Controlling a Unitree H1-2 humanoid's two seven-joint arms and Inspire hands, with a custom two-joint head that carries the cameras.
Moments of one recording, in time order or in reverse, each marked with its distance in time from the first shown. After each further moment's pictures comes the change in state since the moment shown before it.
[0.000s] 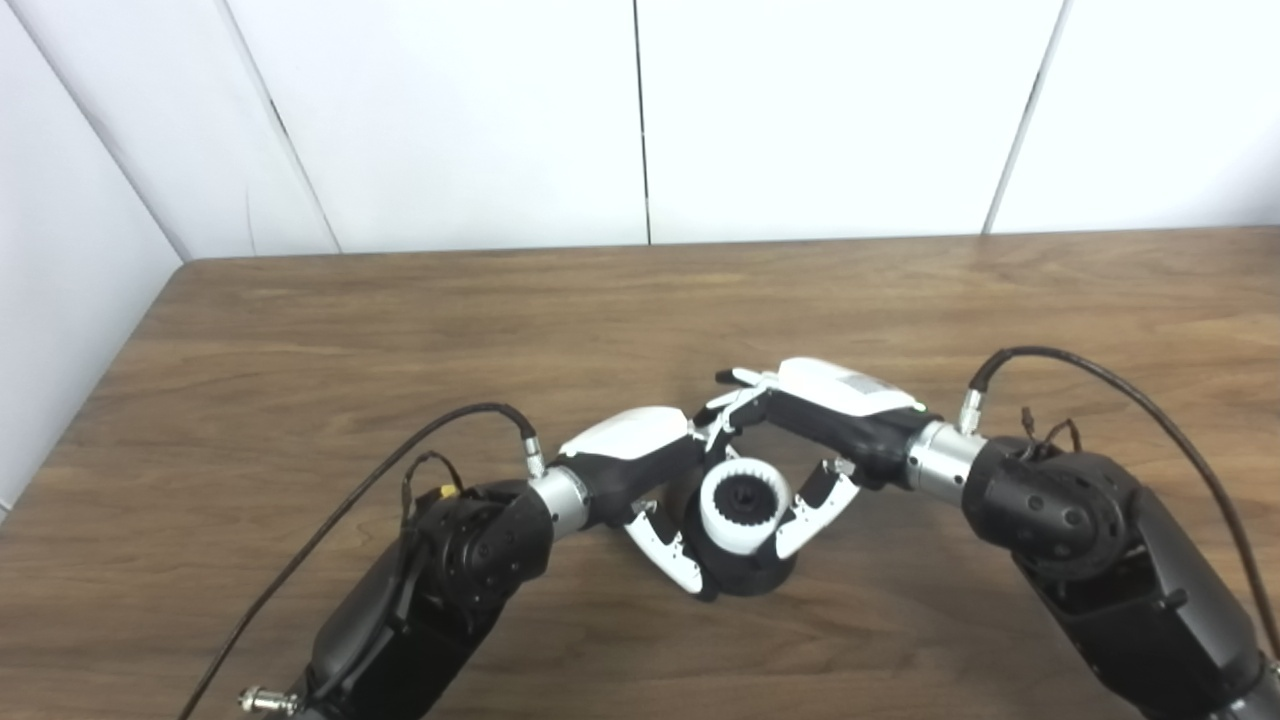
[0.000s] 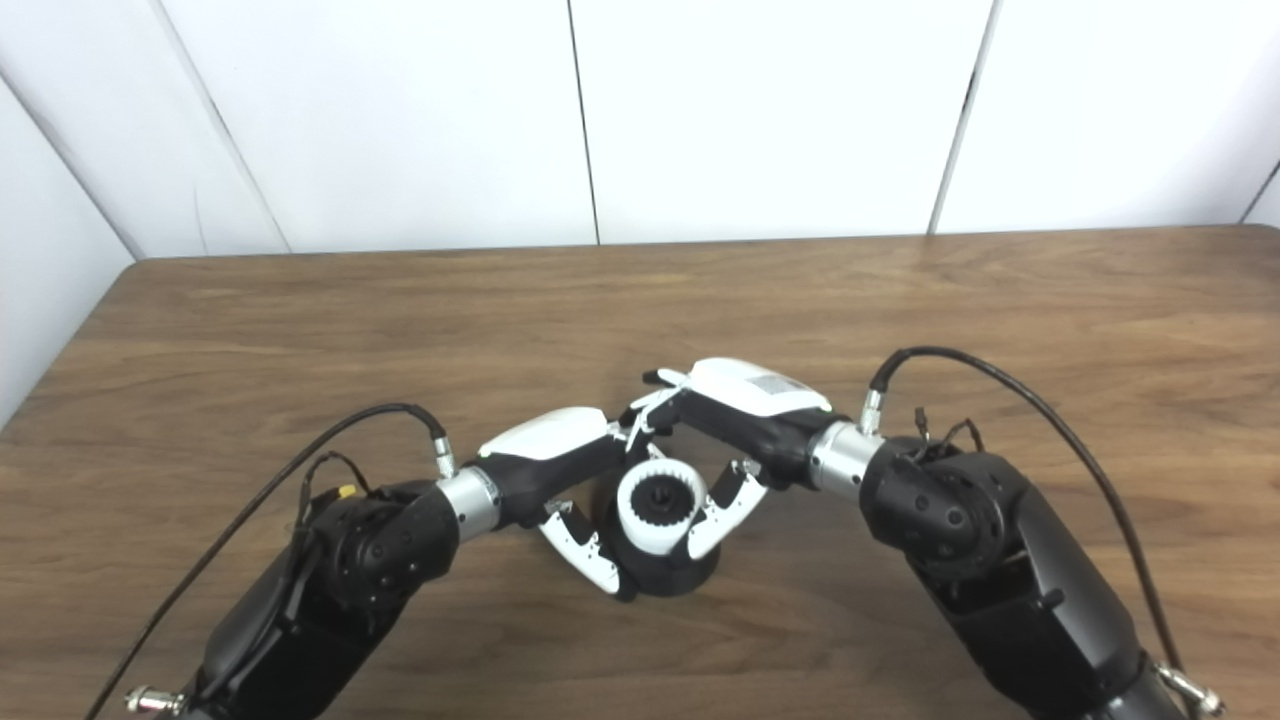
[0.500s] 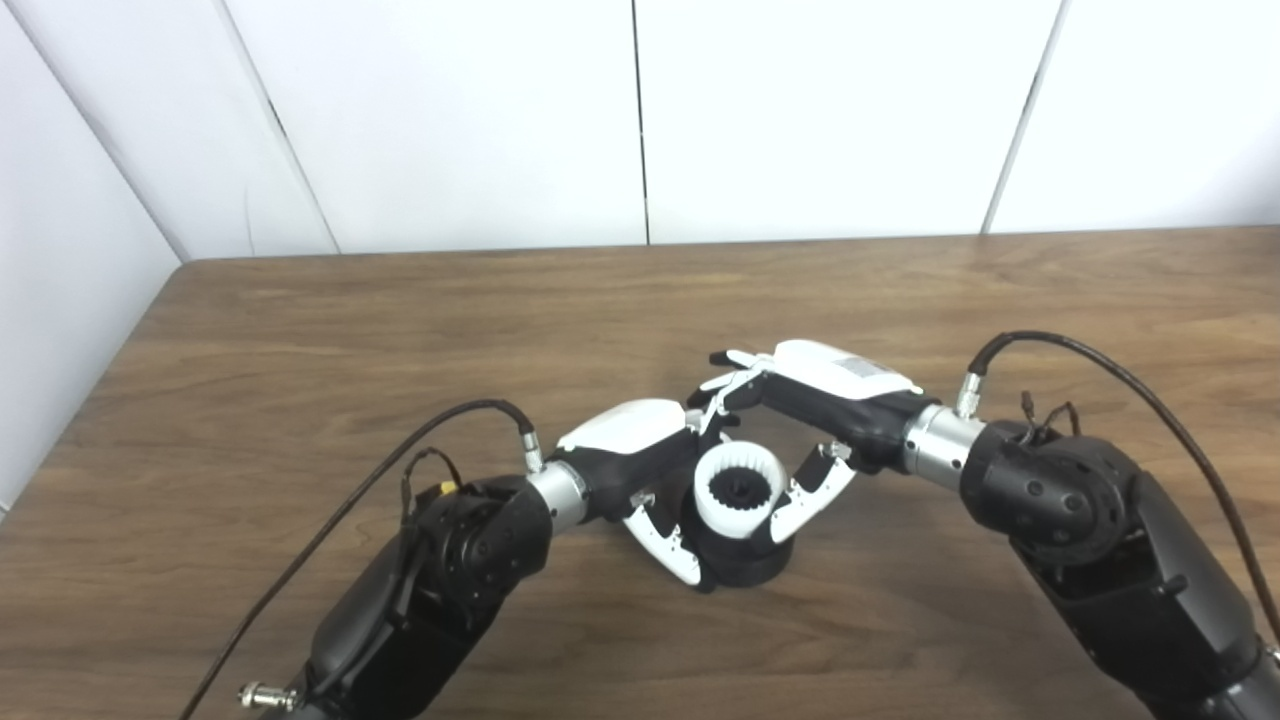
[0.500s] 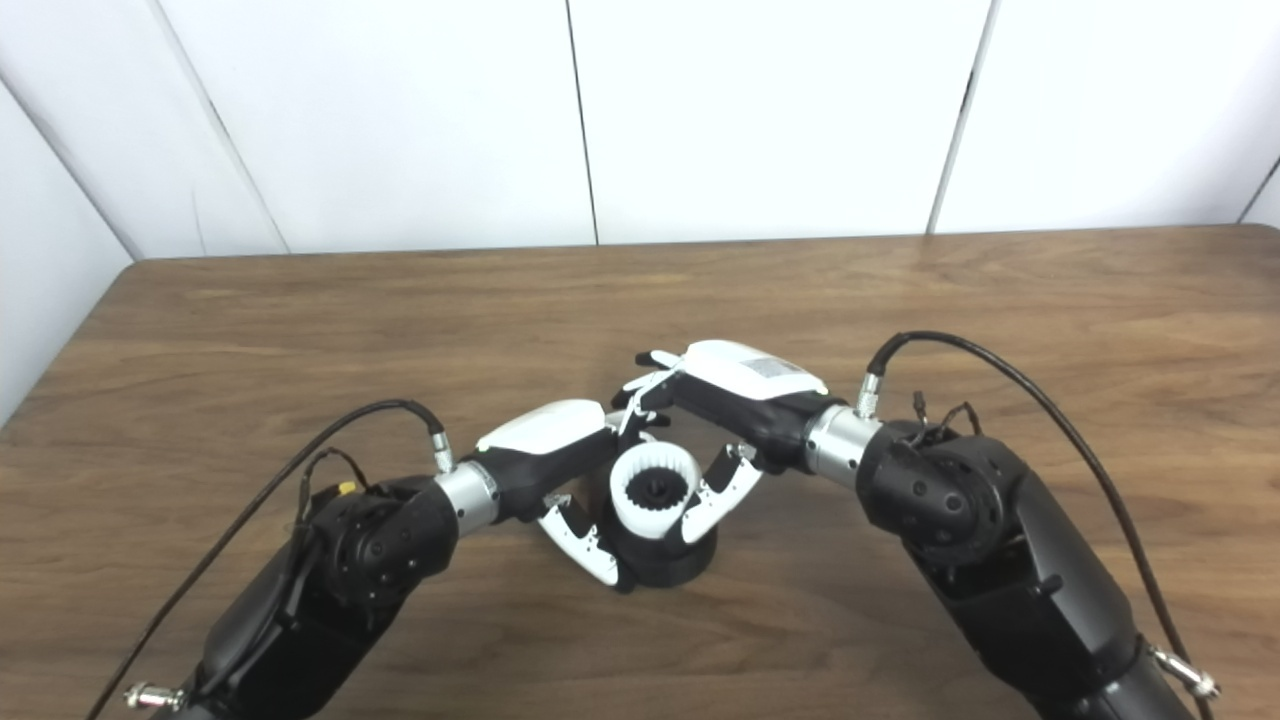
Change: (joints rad) left arm -0.005 0.002 0.000 0.007 0.004 -0.014 0.016; right arm -0.031 0.005 -0.002 -0.009 0.000 0.013 0.000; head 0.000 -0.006
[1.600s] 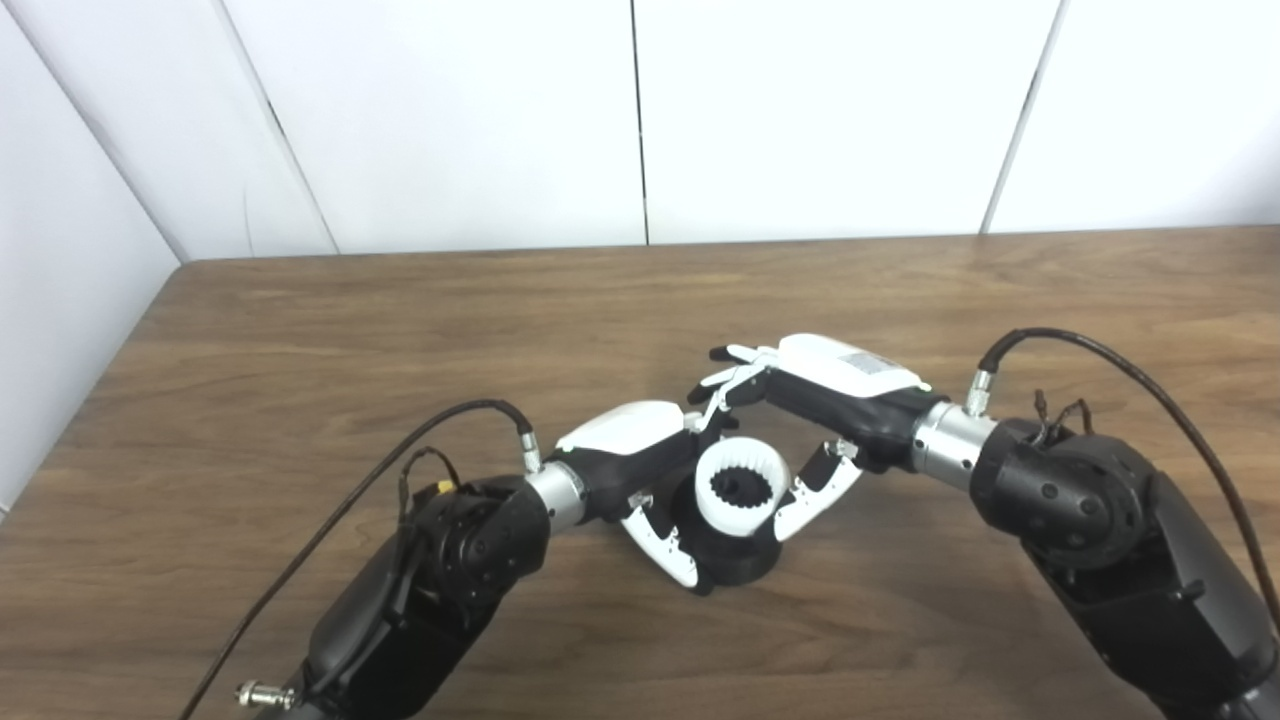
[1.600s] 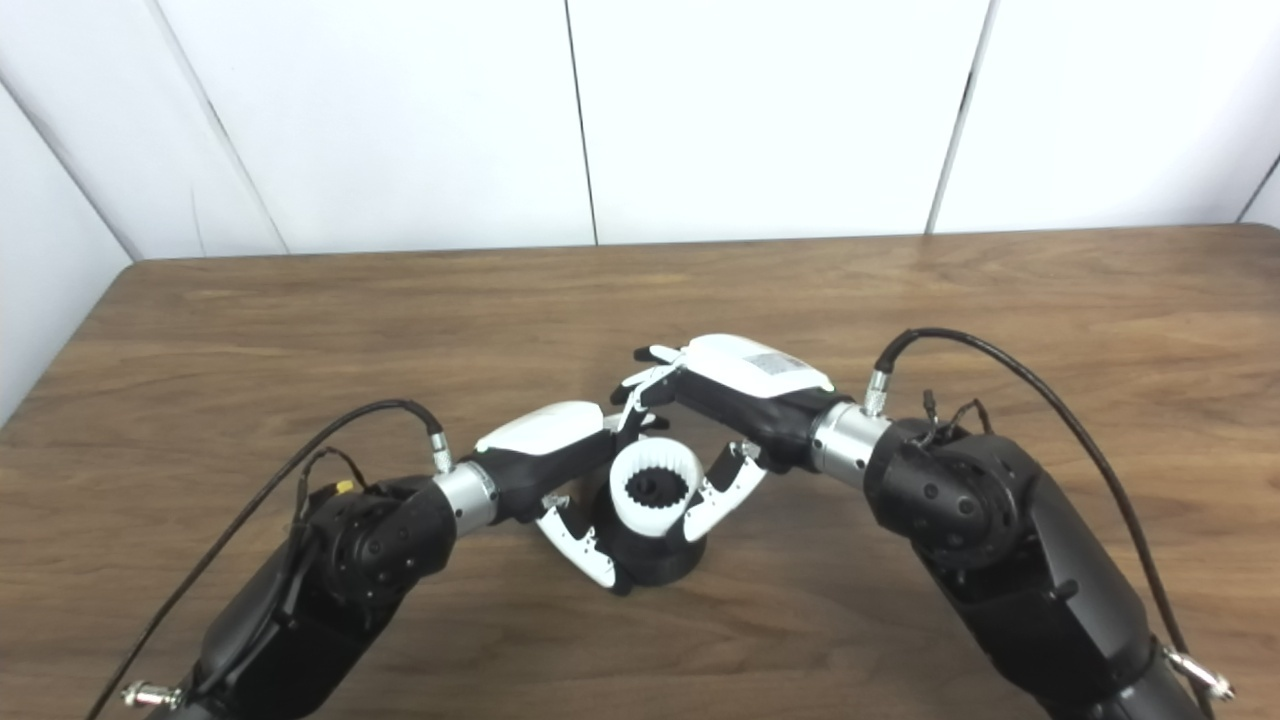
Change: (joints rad) left arm -0.004 0.006 0.000 0.002 -0.010 0.004 -0.003; right arm -0.006 -0.012 -0.002 -0.043 0.007 0.005 0.001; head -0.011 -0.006
